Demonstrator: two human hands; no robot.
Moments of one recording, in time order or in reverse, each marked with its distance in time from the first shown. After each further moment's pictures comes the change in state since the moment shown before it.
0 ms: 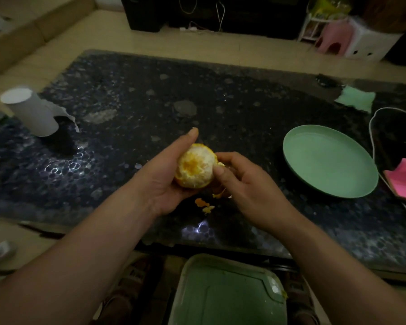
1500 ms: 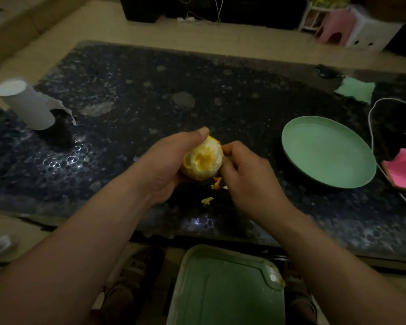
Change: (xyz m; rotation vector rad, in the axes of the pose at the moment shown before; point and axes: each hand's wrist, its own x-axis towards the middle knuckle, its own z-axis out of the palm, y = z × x) left_hand -0.003 0.000 0.004 0.312 0.034 0.167; right_hand 0.002 0.002 0.007 -0.247 0.170 -0.036
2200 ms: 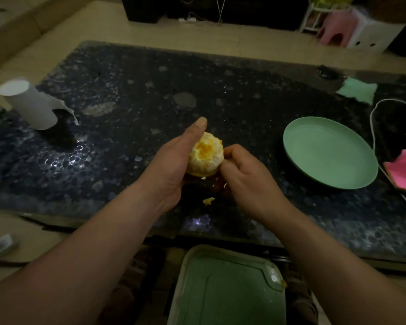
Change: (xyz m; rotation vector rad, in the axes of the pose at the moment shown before) left_hand -0.005 -0.006 0.011 -0.124 0.046 0.032; right_hand -0.001 -0.006 0.000 0.242 -0.113 0.148
